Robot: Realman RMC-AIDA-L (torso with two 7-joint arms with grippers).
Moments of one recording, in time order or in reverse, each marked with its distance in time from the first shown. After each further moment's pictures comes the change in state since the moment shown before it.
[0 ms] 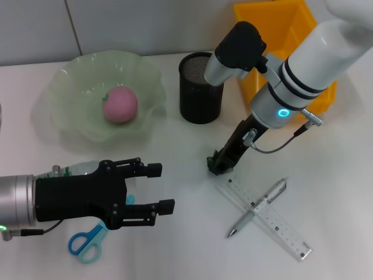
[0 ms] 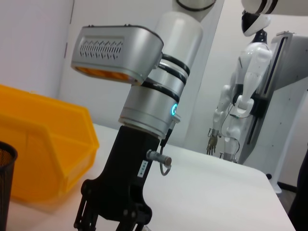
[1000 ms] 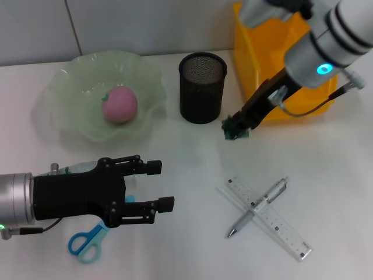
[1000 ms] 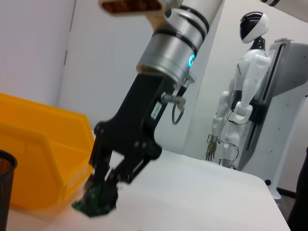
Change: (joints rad) left arm -0.002 0.000 -0.017 0.000 -0.001 0.018 0.000; right arm -0.159 -0.012 0.030 -0.537 0.002 -0.296 0.142
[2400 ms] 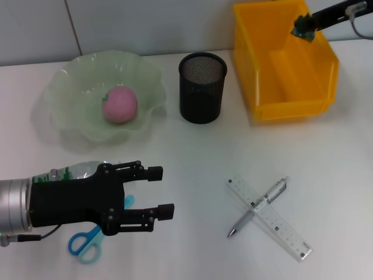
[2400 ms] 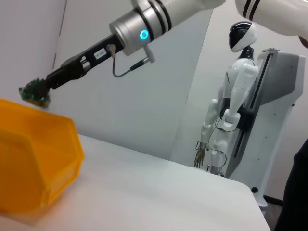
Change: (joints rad) left arm 0.009 0.000 -0.009 -0.007 0.000 0.044 -0.006; right arm -0.049 -0.113 0.331 0.062 -0.015 0.329 -0.001
